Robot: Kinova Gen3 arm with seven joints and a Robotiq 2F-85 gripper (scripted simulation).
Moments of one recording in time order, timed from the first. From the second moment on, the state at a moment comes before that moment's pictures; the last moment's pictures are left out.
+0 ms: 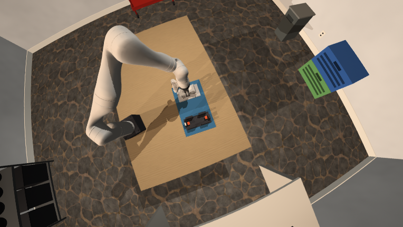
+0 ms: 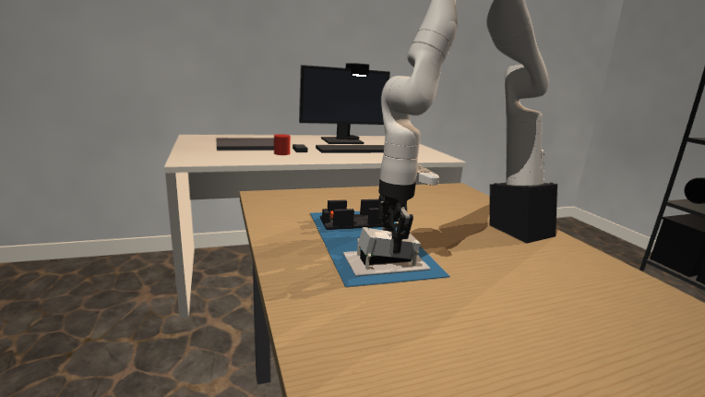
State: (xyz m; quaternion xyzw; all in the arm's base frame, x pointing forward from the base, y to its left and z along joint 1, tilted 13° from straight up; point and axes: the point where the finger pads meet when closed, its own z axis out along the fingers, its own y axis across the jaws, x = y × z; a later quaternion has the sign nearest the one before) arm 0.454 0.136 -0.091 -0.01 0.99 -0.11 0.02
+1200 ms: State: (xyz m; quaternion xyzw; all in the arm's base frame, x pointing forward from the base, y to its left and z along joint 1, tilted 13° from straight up) arm 0.455 0.134 -0.099 -0.01 0.99 -0.11 0.03
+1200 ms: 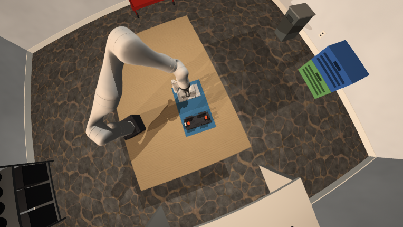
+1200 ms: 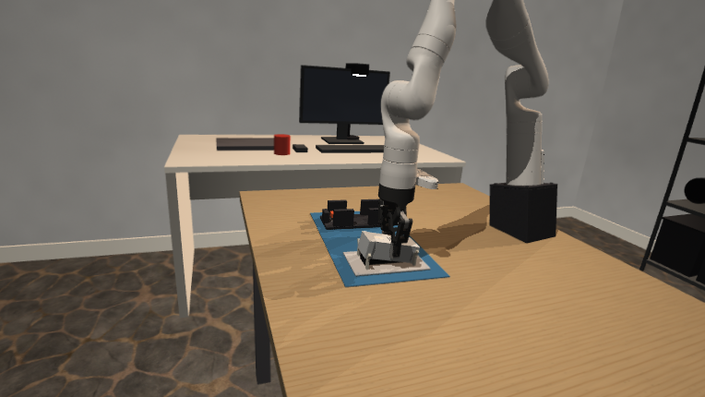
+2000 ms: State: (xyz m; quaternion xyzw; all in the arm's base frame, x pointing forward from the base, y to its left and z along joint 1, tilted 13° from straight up) arm 0.455 0.134 -0.098 -0.01 0.99 -0.11 0.02
